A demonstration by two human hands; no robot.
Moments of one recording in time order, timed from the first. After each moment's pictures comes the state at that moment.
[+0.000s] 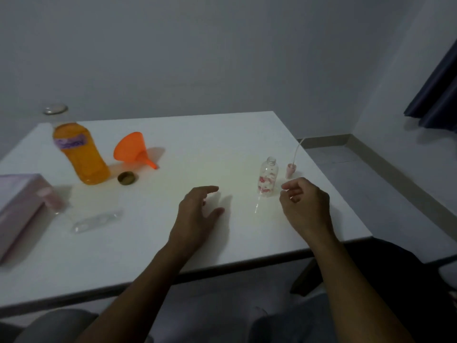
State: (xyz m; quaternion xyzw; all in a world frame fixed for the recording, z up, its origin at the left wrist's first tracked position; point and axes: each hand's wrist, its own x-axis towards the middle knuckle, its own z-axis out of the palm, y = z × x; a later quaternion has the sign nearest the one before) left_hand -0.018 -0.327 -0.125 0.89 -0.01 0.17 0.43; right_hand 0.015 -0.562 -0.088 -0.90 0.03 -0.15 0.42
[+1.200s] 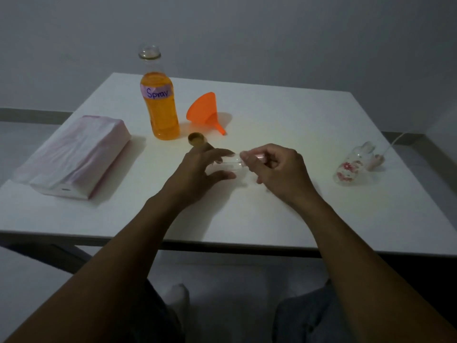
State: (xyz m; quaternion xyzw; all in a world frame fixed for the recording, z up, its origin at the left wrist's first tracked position) left_hand -0.042 -0.189 -0.107 0.93 -0.02 0.13 0.34; right_hand 0.011 -0.383 -0.081 -0.85 -0.21 0.02 0.49
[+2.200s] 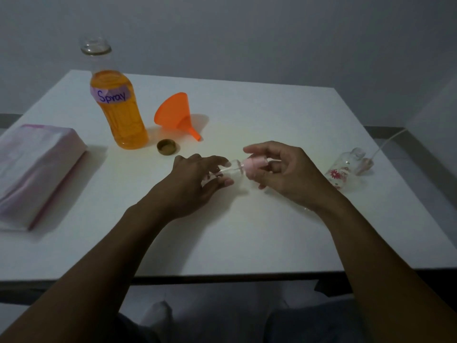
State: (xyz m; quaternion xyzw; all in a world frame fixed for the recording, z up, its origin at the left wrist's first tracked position) left_hand -0.011 -0.210 -0.099 0.95 -0.06 0.05 0.30; right_hand 0.059 -0.427 -0.078 -0.79 -0.25 0.14 0.55
